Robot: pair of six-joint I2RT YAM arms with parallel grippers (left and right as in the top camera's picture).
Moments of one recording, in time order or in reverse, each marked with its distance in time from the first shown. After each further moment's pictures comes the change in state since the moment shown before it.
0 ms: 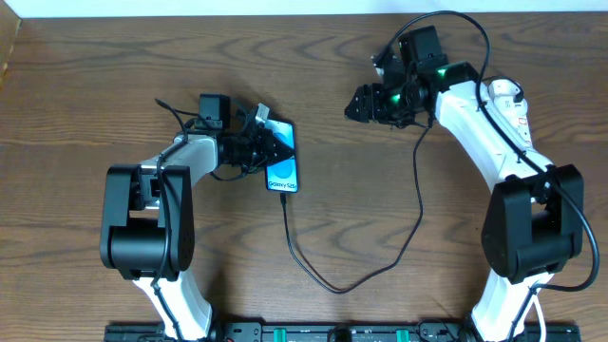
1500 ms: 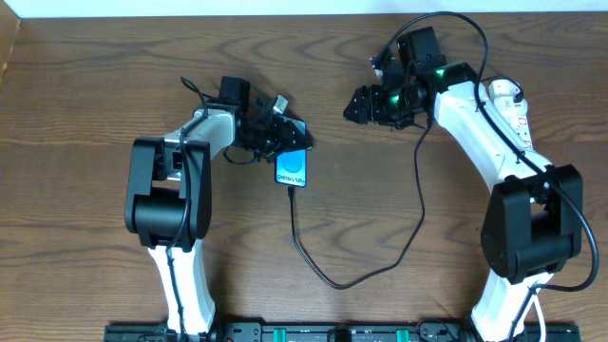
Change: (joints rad) left arm -0.057 0.201 0.268 -0.211 0.012 0.076; right arm 0.004 0.000 0.000 -0.011 0.007 -0.002
